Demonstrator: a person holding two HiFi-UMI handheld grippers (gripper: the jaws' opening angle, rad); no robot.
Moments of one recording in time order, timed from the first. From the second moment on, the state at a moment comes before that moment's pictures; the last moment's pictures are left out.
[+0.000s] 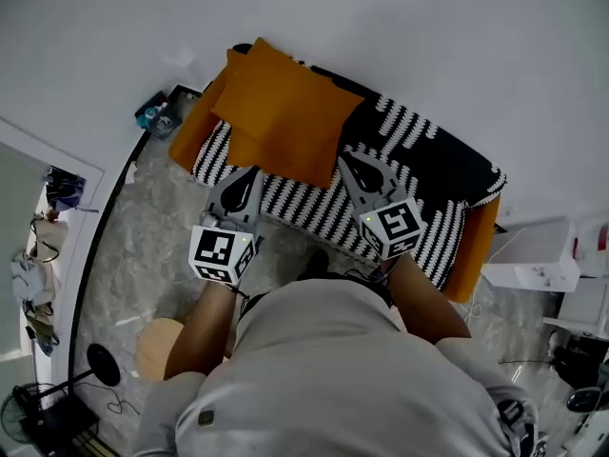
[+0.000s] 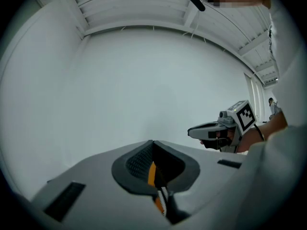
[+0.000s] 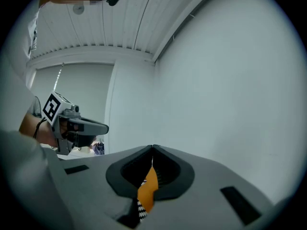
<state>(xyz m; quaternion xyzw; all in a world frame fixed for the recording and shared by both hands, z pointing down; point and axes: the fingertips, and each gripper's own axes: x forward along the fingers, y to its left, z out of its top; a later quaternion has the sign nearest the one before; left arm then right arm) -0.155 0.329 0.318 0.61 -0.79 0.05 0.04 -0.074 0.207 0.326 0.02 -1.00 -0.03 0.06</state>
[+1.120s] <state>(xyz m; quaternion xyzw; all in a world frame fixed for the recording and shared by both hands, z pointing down) -0.210 0.108 0.339 0.72 -0.68 0.06 0.07 -0.106 0.041 0.362 0.11 -0.99 0.01 0.09</state>
